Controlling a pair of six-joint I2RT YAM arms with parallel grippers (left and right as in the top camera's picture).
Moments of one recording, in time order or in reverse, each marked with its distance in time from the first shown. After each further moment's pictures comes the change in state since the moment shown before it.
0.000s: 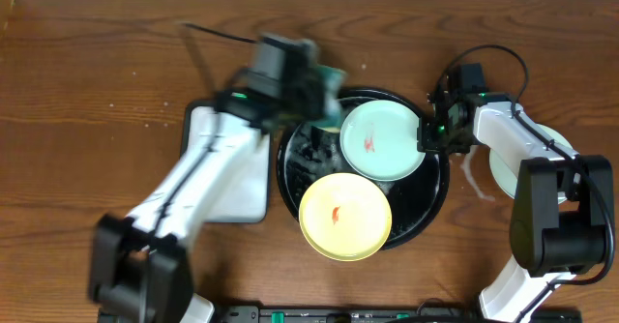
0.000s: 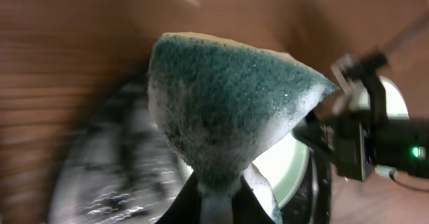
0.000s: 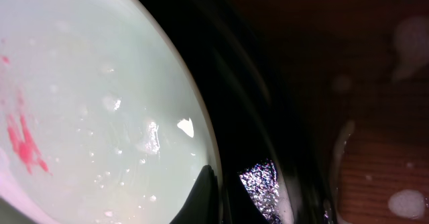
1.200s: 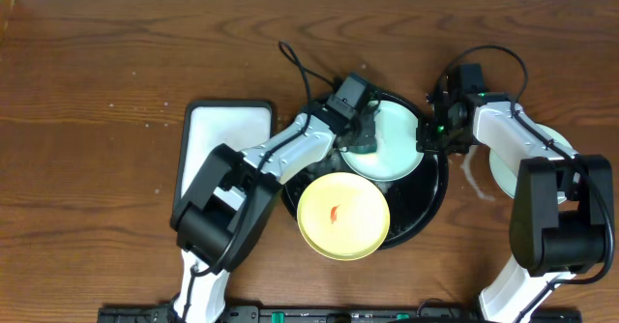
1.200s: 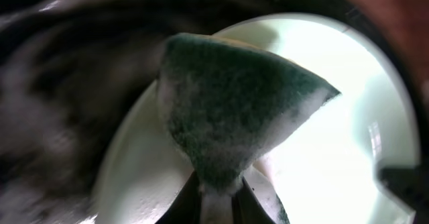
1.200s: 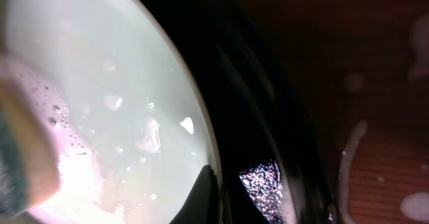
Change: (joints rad) left arm -0.190 0.373 0.064 0.180 -0.213 -0.198; right arm 0.000 0.002 0.000 -0.003 -0.014 -0.001
